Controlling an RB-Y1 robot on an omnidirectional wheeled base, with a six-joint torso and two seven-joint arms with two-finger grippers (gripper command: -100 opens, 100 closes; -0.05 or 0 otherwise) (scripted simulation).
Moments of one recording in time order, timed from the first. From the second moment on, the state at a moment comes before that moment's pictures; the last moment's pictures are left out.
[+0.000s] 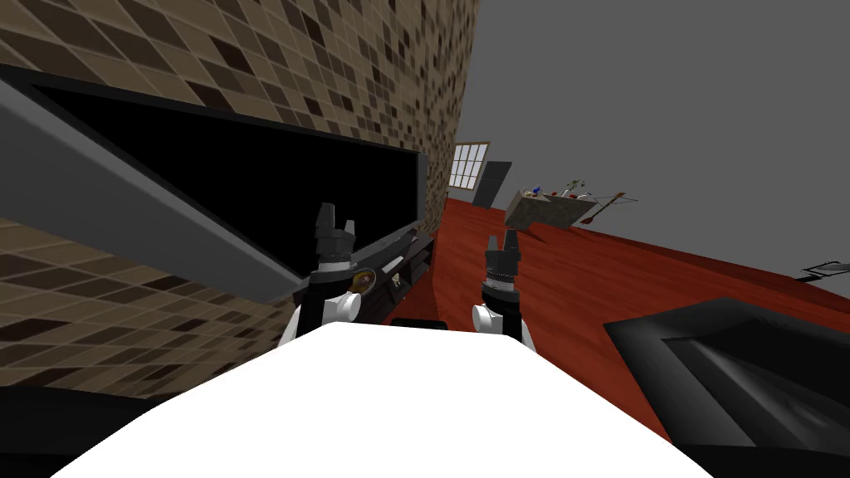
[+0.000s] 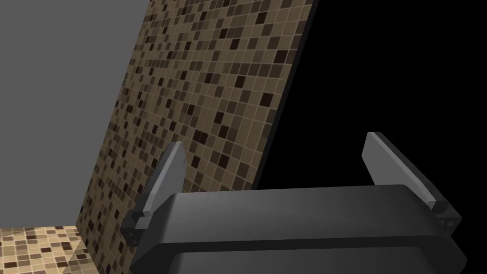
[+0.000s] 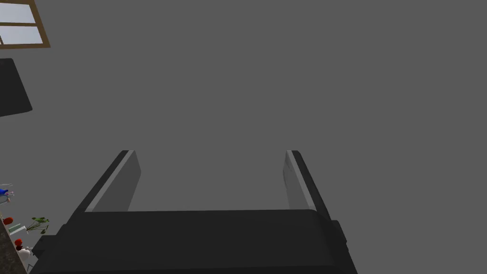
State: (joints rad) left arm 0.47 -0.04 -0.02 -2.37 -0.10 -0.38 -0.11; right arm 0.47 0.05 0.06 -2.23 0.11 -0.56 0.07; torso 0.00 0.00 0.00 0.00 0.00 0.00
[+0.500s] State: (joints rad) left arm 0.43 0.08 0.02 -2.31 -0.04 -0.31 -0.08; right arm 0.47 0.05 0.06 -2.23 0.11 -0.56 0.07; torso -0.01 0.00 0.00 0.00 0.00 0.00
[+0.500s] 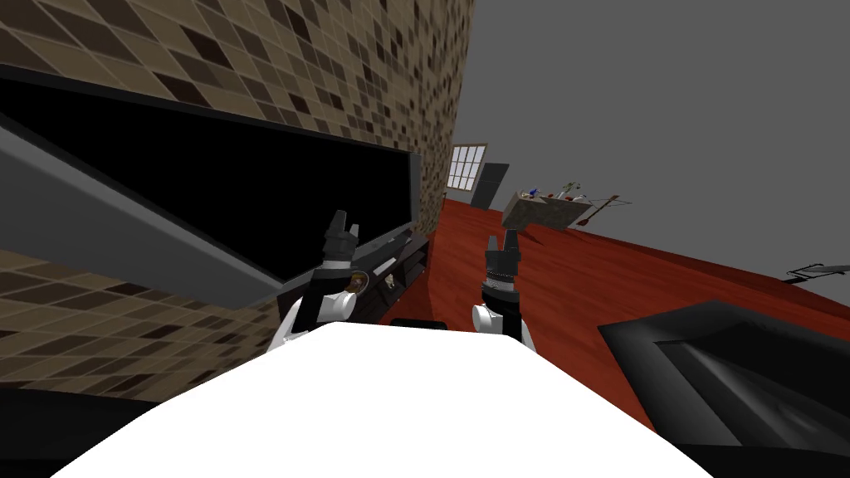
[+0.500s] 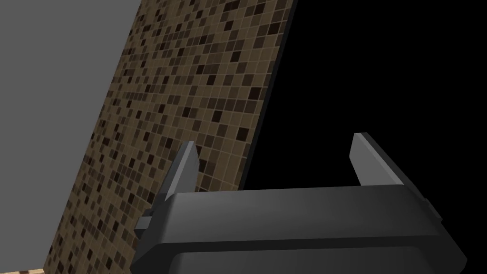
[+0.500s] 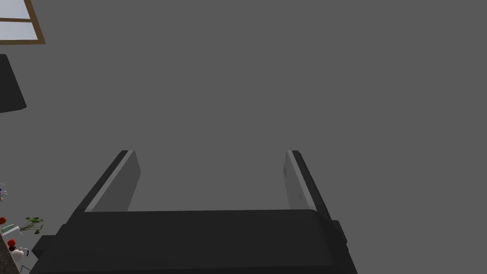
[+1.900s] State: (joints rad) left arm 0.28 0.31 0.17 -2.07 0.14 0.03 0.07; right arm 0.47 0.05 0.06 -2.23 0.11 -0.56 0.07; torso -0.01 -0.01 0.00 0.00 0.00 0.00
